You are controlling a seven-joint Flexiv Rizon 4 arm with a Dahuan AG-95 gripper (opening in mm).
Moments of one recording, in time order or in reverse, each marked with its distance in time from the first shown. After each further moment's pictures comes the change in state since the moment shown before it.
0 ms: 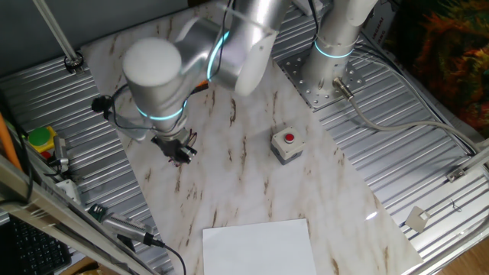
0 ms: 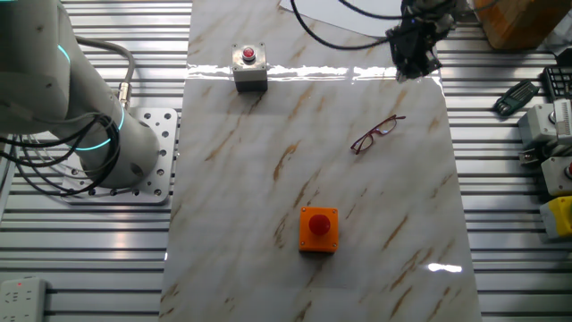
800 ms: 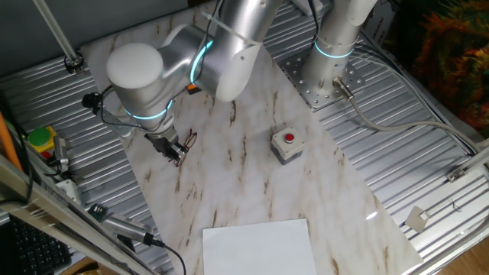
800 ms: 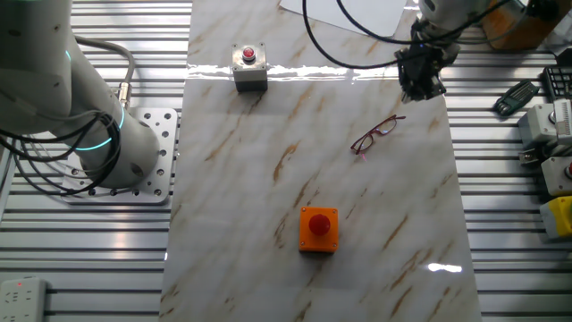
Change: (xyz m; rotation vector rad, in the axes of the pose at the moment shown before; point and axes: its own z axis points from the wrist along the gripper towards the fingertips) arm 0.007 -0.027 0.004 -0.029 0.043 0.088
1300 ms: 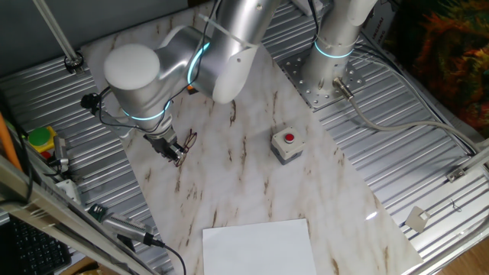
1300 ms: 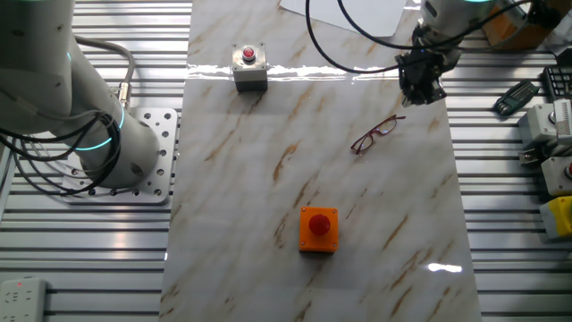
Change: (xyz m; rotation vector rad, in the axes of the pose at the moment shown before) arm -0.002 -0.004 0.014 -0.002 -0.007 0.009
